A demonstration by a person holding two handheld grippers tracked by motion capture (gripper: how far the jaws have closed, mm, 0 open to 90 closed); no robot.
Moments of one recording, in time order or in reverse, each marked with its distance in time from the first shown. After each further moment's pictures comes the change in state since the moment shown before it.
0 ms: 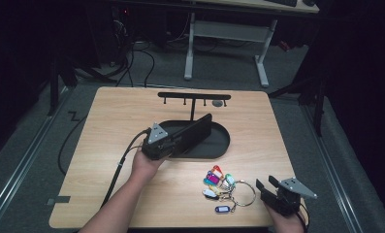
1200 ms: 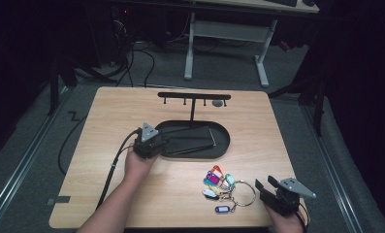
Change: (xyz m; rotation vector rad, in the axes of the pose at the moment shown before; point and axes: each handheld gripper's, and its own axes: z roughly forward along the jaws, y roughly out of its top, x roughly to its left) left arm 0.023 -0.020 -0.006 0.046 0.120 -0.050; right arm 0.001 -0.001 0.002 0.006 0.003 0.002
